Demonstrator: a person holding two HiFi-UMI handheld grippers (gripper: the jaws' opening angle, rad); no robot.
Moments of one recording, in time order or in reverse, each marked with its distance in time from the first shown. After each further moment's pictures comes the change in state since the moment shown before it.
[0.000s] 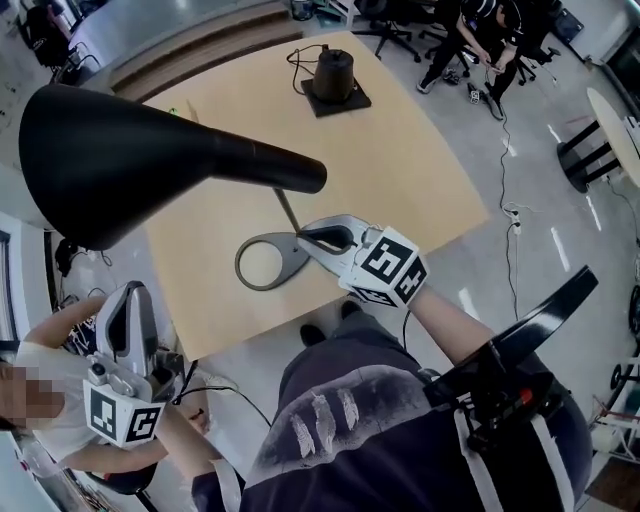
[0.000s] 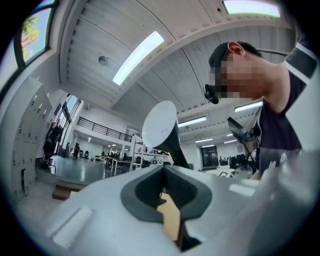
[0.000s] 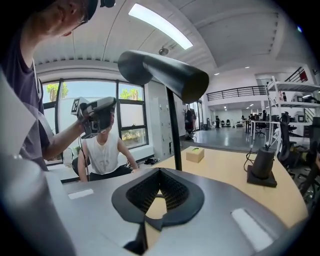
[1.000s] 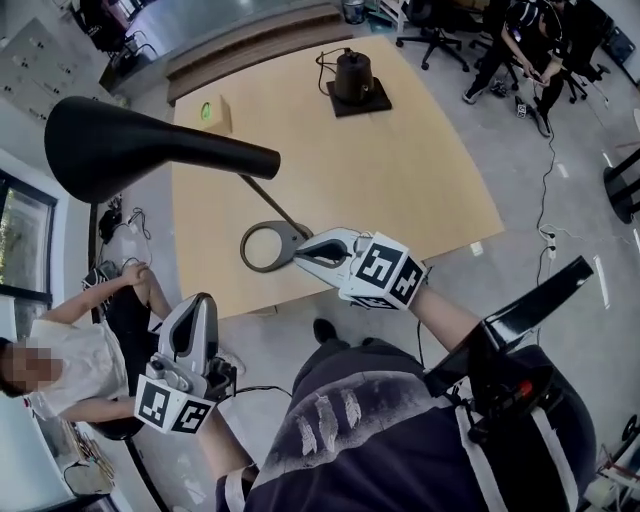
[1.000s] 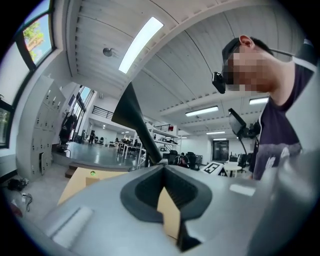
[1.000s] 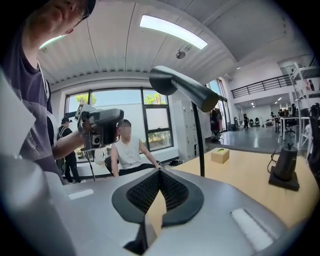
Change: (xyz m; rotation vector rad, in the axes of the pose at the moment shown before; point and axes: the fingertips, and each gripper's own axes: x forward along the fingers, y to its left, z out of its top) left arm 0.006 -0.154 -0.053 -0.102 0.149 0.149; right arm -0.073 0.041 -0.025 -0.059 -0.031 0.308
